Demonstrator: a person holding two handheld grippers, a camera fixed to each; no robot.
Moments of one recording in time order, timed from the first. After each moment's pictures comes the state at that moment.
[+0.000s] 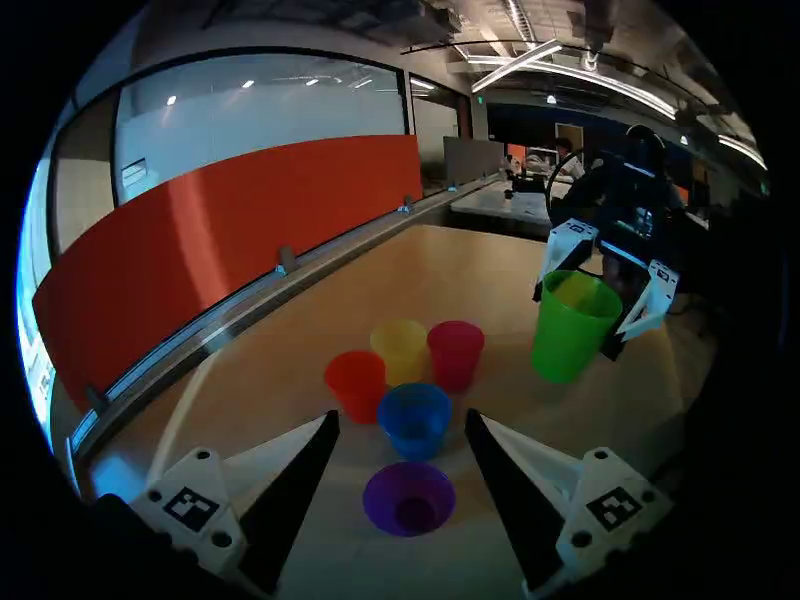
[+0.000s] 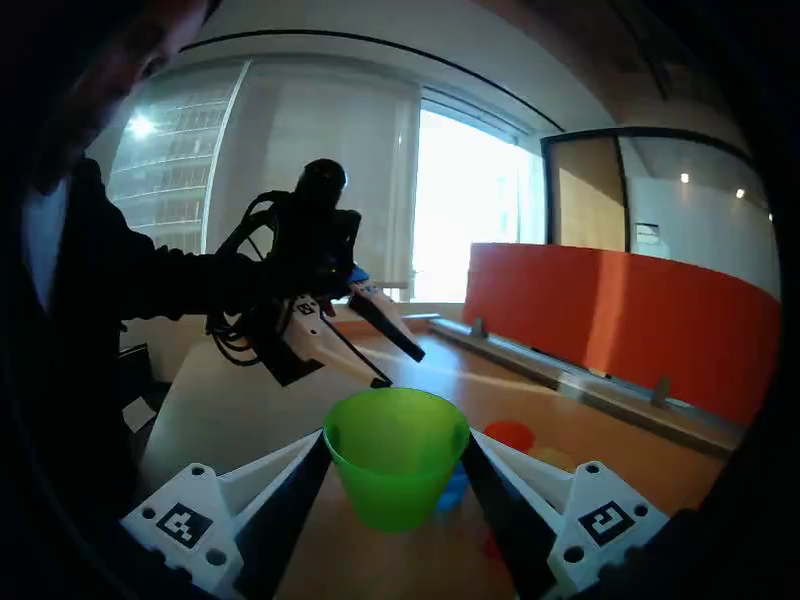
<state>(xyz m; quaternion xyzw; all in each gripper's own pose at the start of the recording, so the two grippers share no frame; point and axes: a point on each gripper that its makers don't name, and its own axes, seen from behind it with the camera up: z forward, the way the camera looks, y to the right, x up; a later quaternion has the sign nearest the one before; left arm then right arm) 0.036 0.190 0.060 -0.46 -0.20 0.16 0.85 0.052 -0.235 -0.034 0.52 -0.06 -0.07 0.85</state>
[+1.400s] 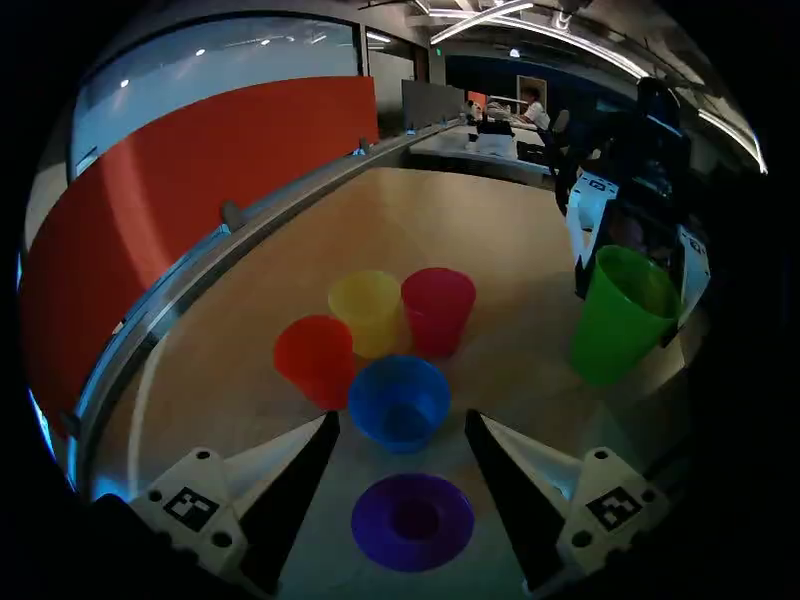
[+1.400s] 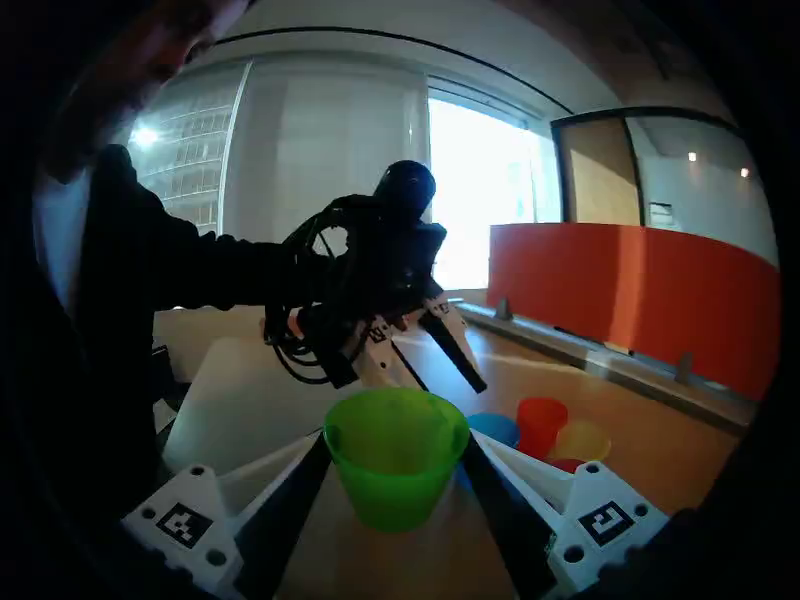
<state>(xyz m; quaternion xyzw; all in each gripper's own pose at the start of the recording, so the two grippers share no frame) -0.030 0.223 0.079 -0.51 -0.27 0.21 0.79 0.024 -0.242 -0.058 0.55 -0.09 -0.06 0.83</state>
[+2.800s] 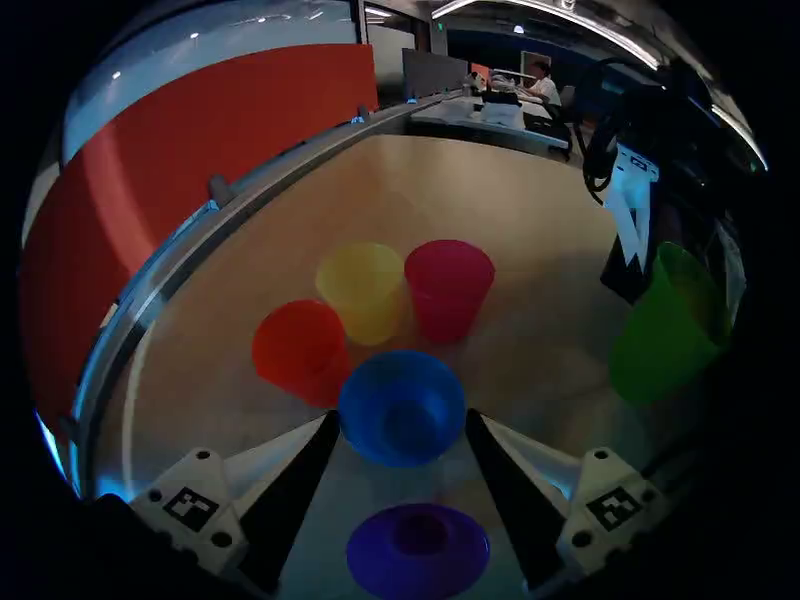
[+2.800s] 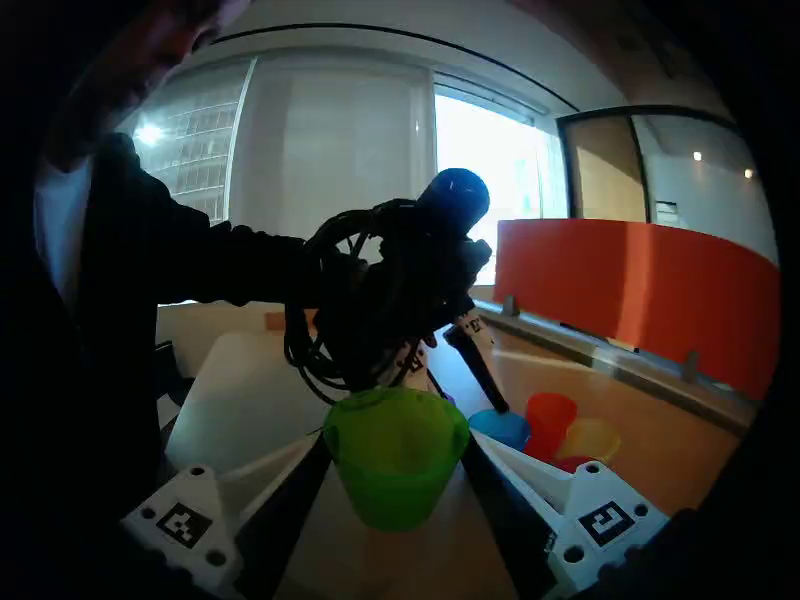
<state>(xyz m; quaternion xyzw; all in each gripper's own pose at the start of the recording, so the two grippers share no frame) -0.064 0.245 0.093 -0.50 -0.31 0.24 0.77 0.017 -0.246 -0.062 0.55 -0.09 -0.06 0.83</state>
